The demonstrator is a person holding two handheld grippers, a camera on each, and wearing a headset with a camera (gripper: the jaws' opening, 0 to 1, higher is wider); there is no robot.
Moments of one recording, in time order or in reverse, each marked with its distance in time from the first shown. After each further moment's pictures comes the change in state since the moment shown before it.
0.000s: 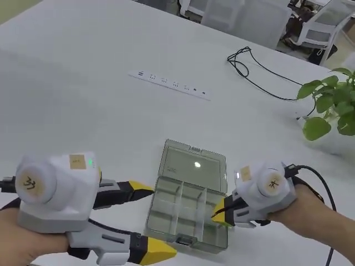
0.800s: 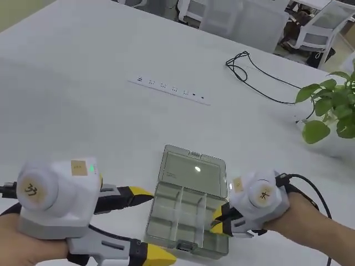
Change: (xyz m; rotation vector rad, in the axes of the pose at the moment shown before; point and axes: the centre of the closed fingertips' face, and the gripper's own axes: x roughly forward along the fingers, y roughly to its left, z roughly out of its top) left arm -0.001 0.002 -0.002 0.014 0.022 0.002; right arm 0.007 0.004 -0.005 -0.012 0.038 -0.006
